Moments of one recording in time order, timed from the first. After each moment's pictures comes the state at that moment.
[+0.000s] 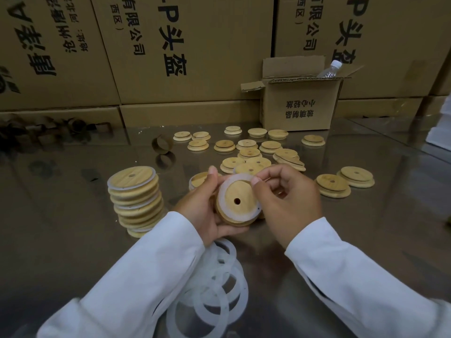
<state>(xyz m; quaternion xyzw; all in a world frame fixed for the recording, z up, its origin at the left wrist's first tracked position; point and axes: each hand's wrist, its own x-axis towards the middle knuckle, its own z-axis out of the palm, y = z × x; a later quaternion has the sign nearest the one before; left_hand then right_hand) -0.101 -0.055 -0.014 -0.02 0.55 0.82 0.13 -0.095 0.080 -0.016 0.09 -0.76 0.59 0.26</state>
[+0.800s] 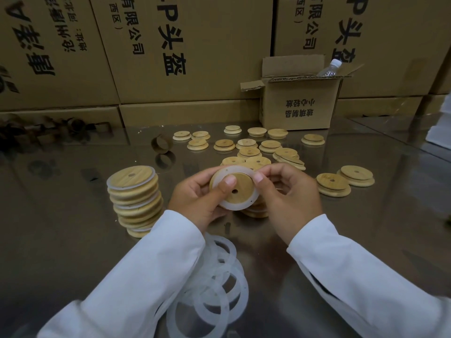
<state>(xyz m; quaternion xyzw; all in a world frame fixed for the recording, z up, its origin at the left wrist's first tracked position) -0.097 -0.059 -0.018 0.11 0.64 0.76 -0.07 -0.095 0.081 -0.014 0.10 -0.75 0.61 0.23</state>
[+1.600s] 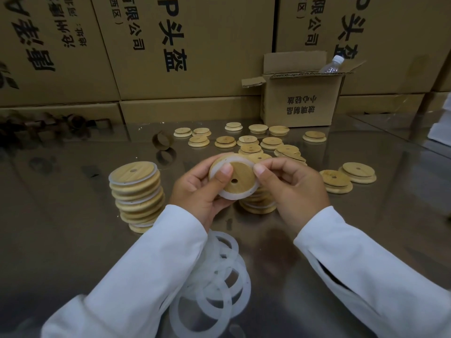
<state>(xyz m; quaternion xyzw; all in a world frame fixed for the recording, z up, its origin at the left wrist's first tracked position) -0.094 -0.056 -0.012 0.13 0.56 0.81 -0.07 -0.094 0.084 -0.007 0.13 -0.70 0.68 0.18</state>
